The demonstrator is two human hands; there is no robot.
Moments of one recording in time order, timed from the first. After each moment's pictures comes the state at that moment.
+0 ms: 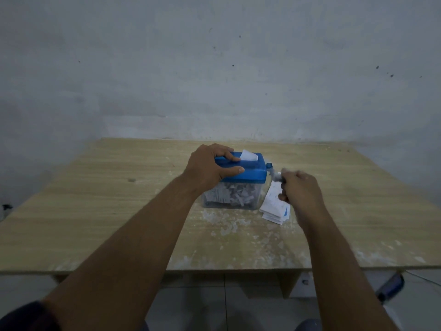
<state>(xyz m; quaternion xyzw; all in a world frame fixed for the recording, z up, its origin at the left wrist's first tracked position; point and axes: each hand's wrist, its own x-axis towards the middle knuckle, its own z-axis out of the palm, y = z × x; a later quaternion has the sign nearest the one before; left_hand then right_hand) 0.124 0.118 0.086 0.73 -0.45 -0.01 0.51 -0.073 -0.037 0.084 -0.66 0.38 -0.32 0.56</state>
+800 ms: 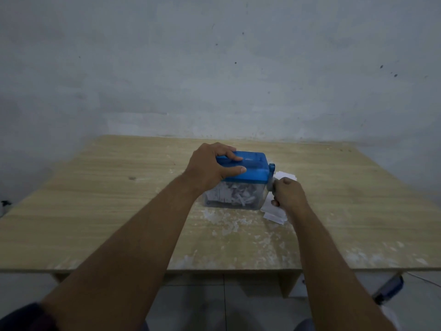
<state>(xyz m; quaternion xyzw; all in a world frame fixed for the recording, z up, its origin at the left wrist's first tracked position) 0.126 0.117 0.083 0.71 -0.45 -0.01 0.53 -0.035 -0.068 0.038 -0.70 0.41 -0.24 0.53</state>
